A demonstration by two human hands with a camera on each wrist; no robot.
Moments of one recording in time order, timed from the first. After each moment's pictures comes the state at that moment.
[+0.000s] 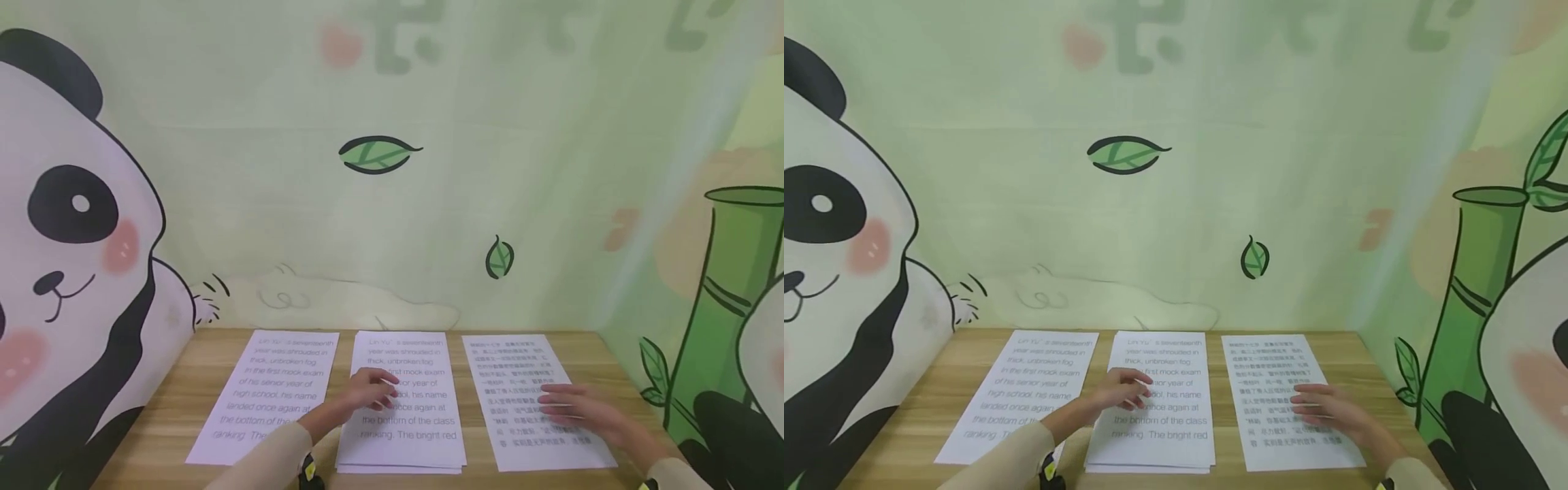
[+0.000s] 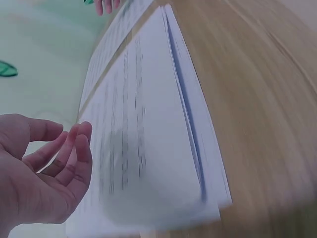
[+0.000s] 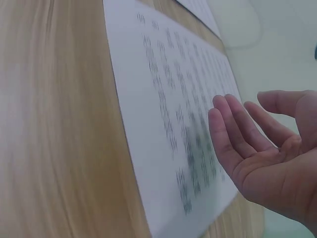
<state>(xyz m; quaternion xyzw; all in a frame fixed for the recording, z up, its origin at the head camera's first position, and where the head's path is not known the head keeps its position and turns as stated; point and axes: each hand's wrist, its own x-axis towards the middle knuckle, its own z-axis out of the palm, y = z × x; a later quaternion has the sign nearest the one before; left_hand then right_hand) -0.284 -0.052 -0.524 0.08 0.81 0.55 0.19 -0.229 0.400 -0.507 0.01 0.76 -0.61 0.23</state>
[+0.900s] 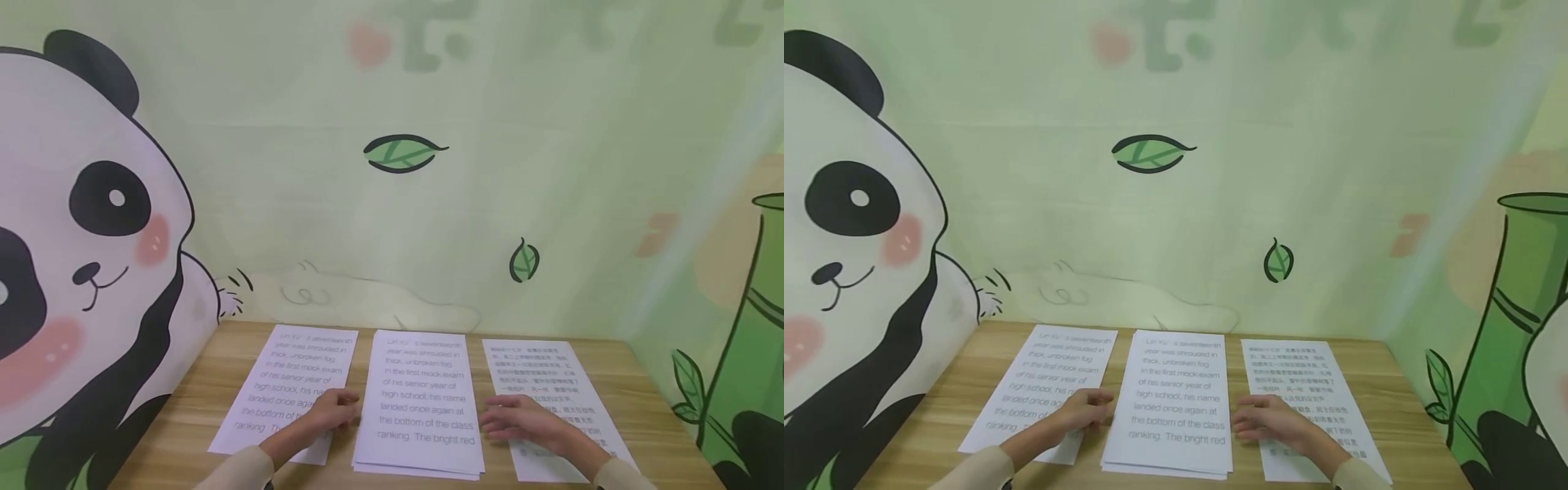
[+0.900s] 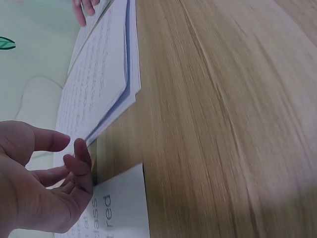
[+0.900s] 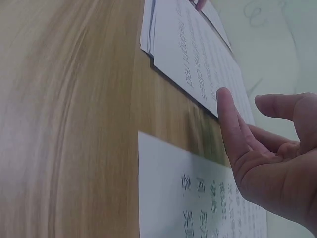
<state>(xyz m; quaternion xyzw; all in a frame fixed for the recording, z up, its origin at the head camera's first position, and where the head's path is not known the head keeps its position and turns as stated) -0.255 -0.138 -0.534 -0.03 0.85 0.49 0.17 -0.245 0.268 -0.526 -0.06 0.70 -0.65 0.29</state>
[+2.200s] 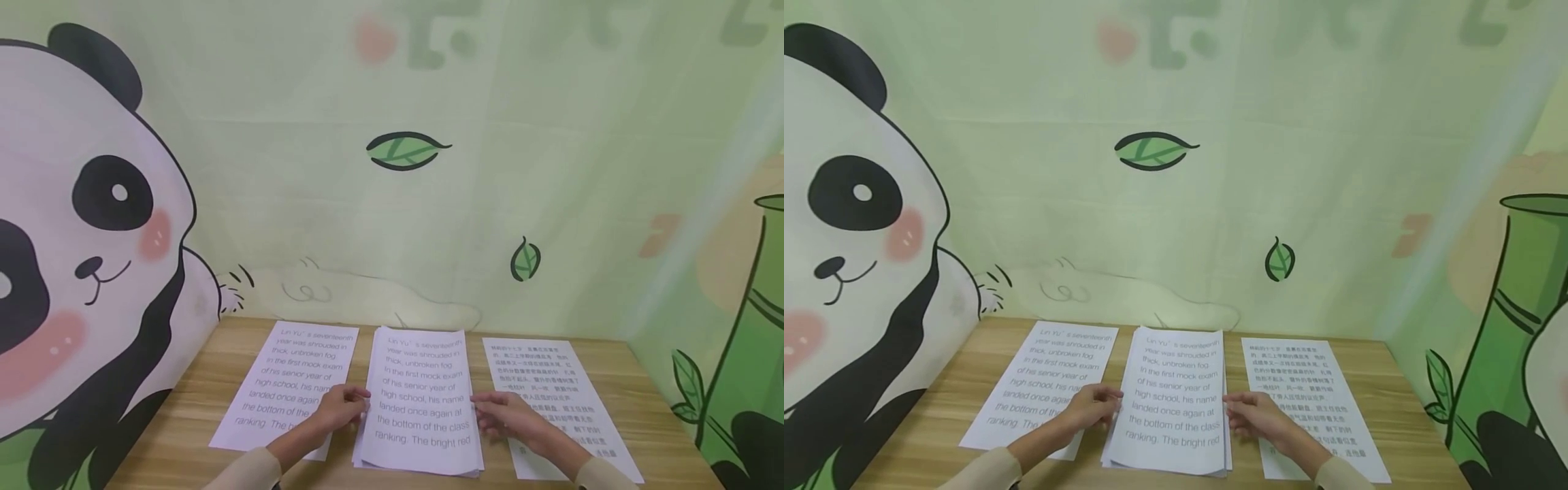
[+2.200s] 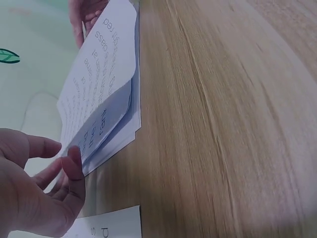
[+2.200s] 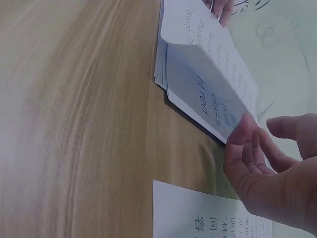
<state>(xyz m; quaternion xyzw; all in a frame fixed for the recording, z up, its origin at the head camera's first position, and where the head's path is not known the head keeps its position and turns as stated) -0.248 -0.120 -0.529 -0.04 0.83 0.54 0.15 -0.244 0.236 -0.526 0.01 0.75 -0.61 0.25</state>
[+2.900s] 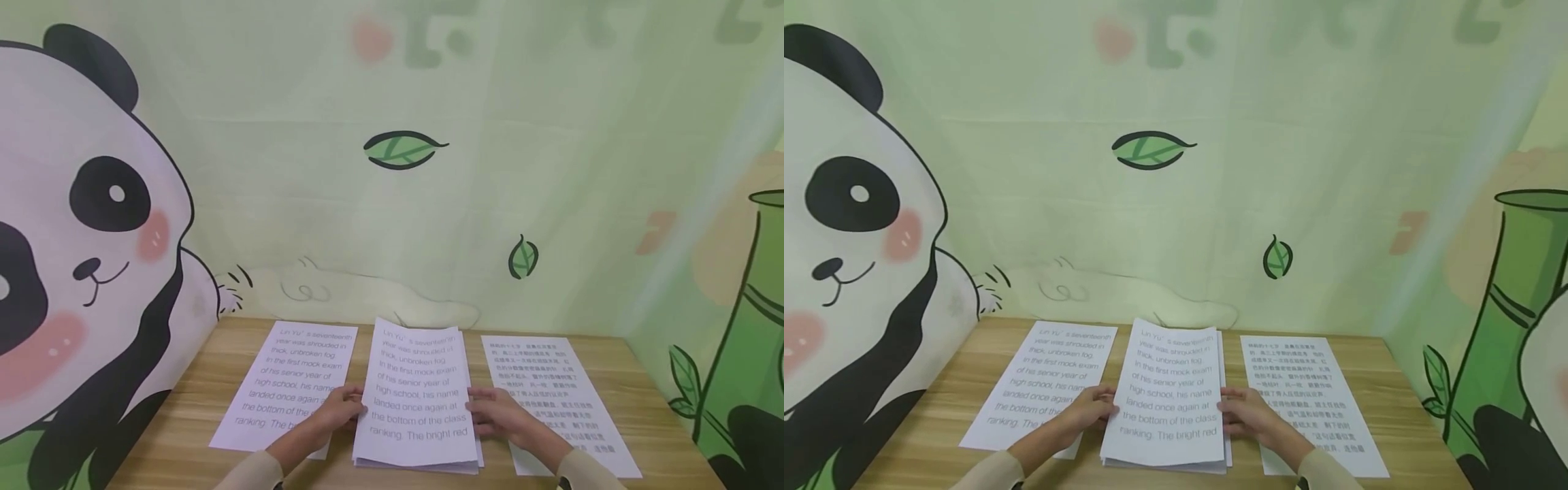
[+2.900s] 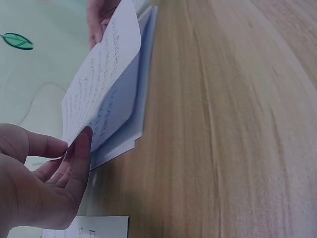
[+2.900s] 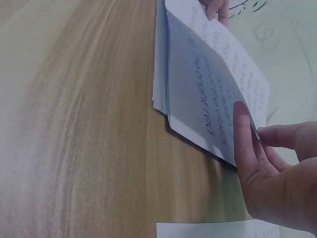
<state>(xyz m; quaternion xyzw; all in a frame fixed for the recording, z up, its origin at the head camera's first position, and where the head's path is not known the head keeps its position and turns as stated) -0.250 -0.125 -0.539 -0.02 0.78 0.60 0.19 -0.251 0.217 -0.534 0.06 0.74 -0.63 0.24</state>
